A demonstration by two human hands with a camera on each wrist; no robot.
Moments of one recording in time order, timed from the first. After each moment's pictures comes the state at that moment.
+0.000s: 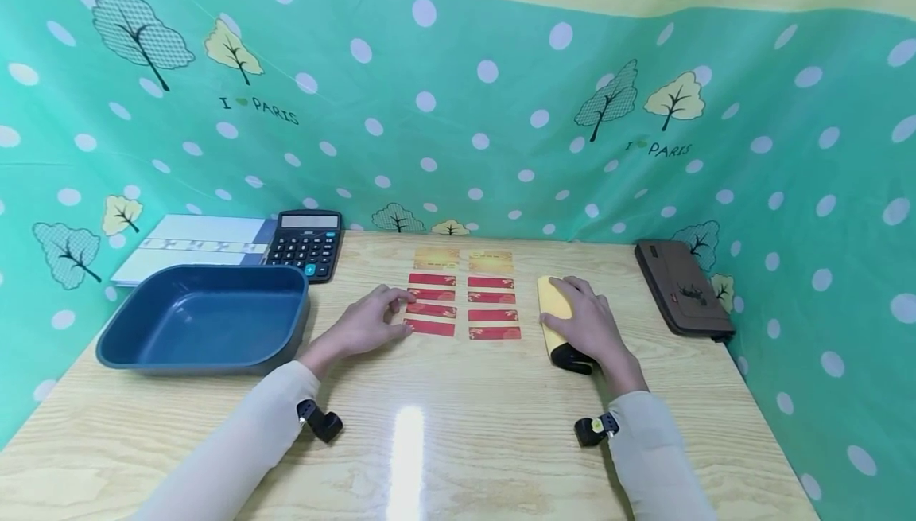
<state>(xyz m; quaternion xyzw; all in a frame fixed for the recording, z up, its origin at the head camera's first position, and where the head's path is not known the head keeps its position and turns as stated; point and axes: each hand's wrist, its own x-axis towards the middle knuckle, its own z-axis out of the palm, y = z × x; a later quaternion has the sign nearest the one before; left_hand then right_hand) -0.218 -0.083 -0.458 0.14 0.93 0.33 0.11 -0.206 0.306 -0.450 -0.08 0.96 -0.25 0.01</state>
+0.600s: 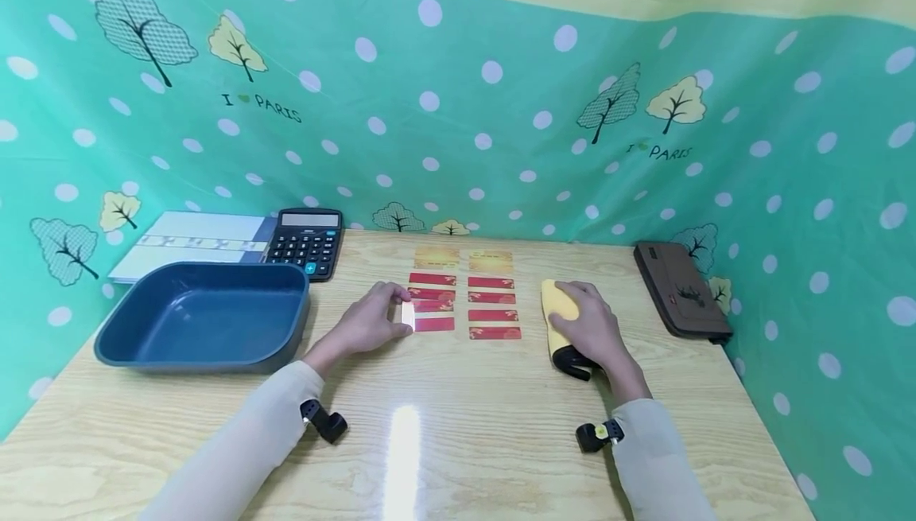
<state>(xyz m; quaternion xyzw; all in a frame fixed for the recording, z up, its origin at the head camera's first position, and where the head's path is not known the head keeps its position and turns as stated) -0.216 -0.076 -0.454 0.10 0.93 0.35 0.10 -0.200 0.309 -0.447 -0.05 0.95 -0.30 -0.01</state>
